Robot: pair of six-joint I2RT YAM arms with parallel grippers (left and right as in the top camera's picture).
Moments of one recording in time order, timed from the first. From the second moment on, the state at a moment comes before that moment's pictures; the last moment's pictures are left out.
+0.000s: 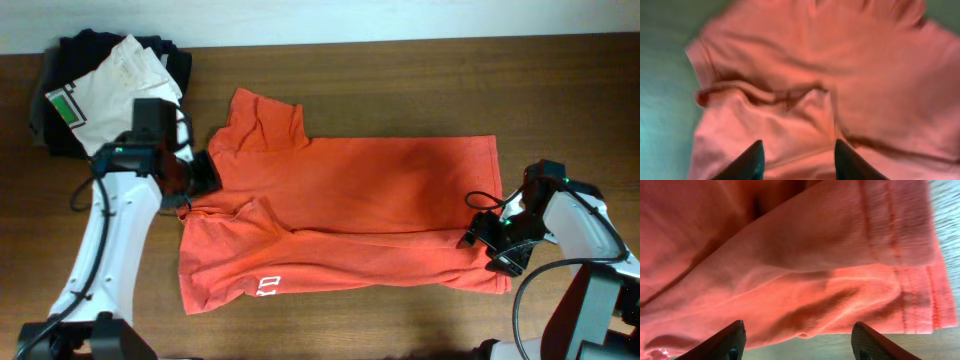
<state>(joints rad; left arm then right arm) -0.02 1.57 1.29 -1.01 0.15 -0.36 -0.32 1.59 0.91 -1.05 -0.30 0.26</state>
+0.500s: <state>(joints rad) -0.04 1.82 1.05 -0.75 0.10 -0.39 -0.09 1.59 0.91 -1.05 -0.32 0.26</state>
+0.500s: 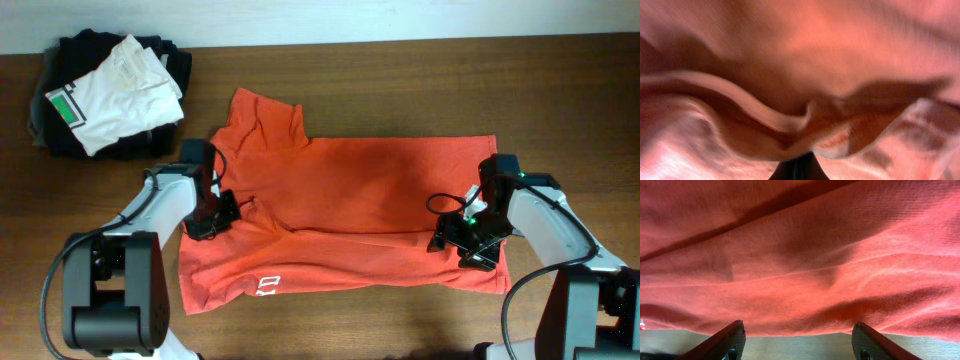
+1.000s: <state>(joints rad) 0.06 1.83 1.30 -0.92 -0.01 -0.36 -0.09 1.59 0.91 -1.05 -0.31 0.26</state>
